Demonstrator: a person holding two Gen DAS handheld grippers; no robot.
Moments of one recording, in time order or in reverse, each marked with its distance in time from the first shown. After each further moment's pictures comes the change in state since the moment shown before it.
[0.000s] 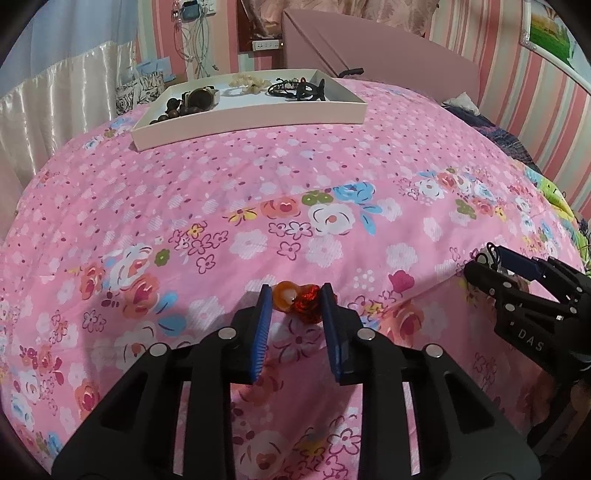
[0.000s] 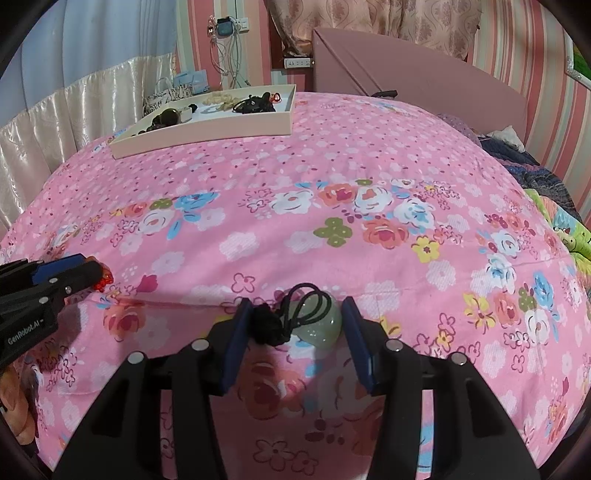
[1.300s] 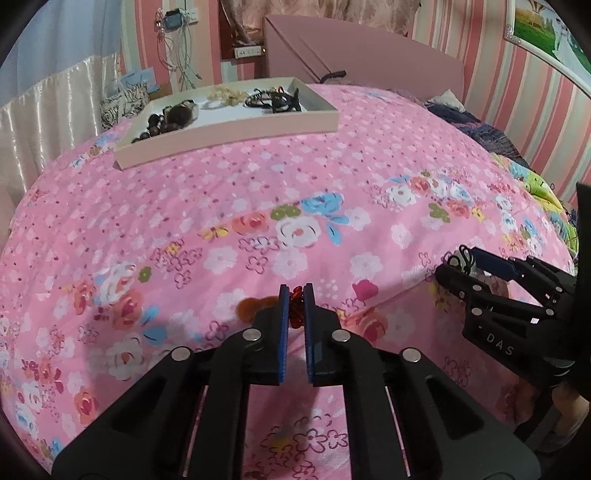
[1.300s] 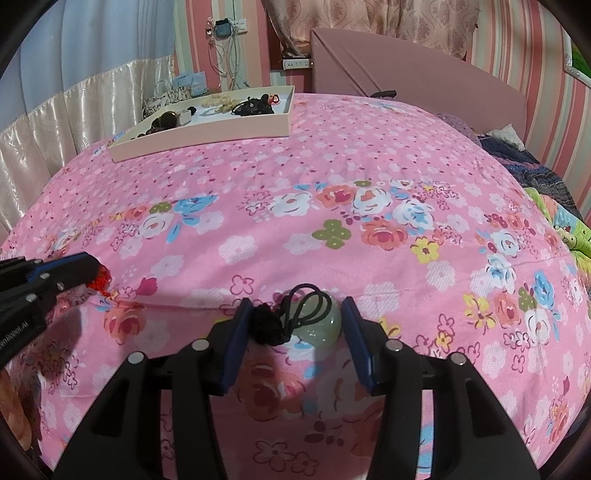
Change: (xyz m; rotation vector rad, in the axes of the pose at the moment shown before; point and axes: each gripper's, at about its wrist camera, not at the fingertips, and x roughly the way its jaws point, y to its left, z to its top) left arm -0.011 -0.019 0.010 0.036 -0.025 -0.038; right arm 0.001 -0.001 0.001 0.007 -0.001 0.001
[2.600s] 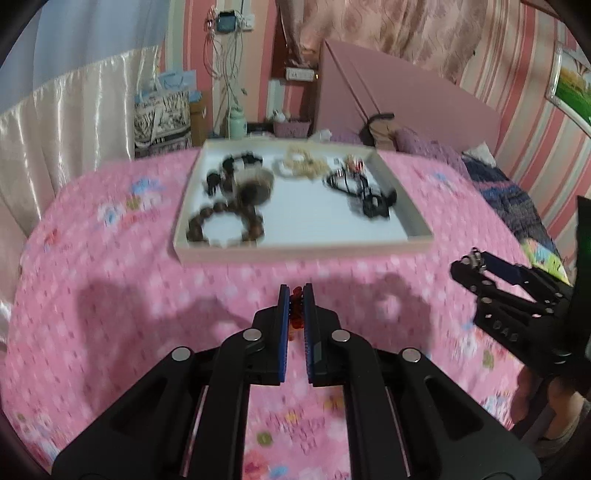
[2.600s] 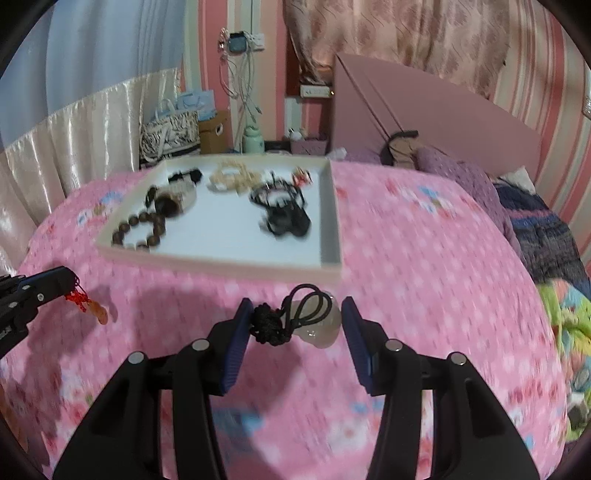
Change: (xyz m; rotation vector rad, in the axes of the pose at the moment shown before) left arm 0.009 0.124 0.139 -0.164 -0.062 0.025; right arm 0.049 0.071 0.187 -0.066 -0.056 -0.016
